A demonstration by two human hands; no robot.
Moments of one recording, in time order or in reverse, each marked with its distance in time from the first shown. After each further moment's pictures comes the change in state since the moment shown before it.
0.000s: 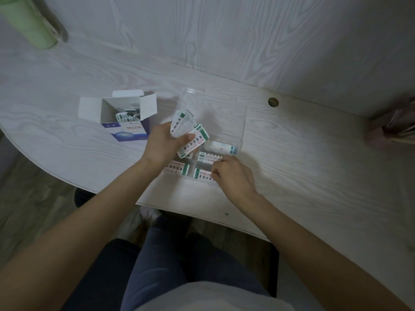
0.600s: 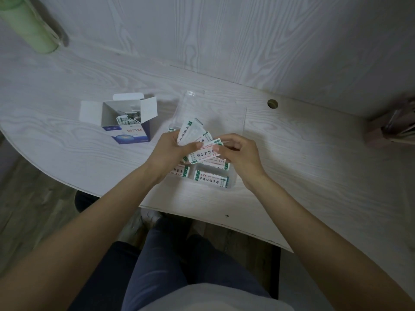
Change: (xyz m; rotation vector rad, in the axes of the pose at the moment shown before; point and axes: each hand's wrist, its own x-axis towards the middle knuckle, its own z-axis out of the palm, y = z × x) left_hand -0.008 0.000 0.004 -0.101 -0.165 -0.043; right_hand 0.019 0.003 -0.037 1.216 0.136 0.236
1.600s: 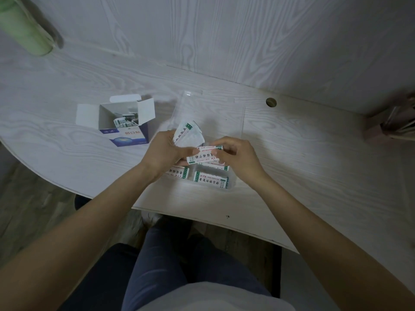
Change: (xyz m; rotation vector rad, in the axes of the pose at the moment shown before) left_hand 0.003 0.006 -0.007 0.109 -0.003 -0.060; right_hand 0.005 0.007 -0.005 -0.307 -0.083 -0.141
